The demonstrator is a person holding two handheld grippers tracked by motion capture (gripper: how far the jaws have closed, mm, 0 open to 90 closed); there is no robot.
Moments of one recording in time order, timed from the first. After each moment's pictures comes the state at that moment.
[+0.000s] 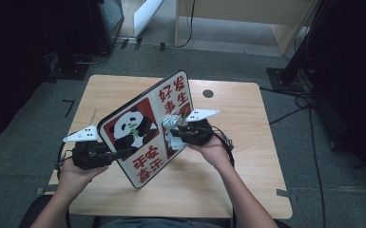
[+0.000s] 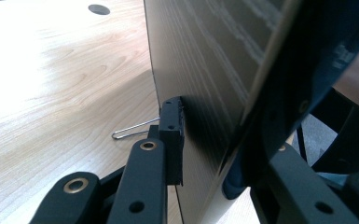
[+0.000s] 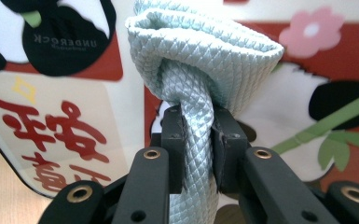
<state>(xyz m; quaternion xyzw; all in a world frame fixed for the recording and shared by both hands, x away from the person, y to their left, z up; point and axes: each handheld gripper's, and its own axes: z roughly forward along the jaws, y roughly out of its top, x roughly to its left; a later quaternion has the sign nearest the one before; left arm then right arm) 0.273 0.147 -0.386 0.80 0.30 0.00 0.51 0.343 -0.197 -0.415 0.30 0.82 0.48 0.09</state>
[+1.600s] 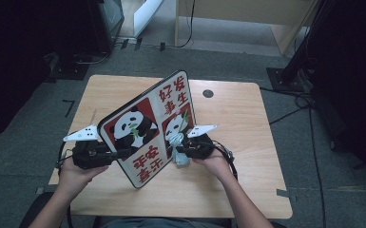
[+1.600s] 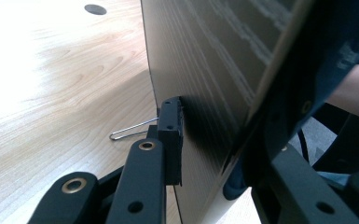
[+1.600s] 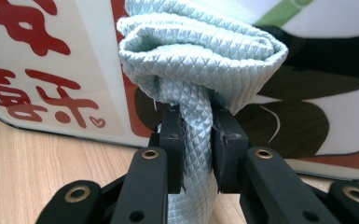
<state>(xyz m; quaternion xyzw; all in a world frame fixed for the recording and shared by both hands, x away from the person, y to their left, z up) 0.275 0.147 -0.386 0.81 0.29 0.00 0.51 0.334 -0.211 -0.483 0.31 0.85 0.43 0.04</state>
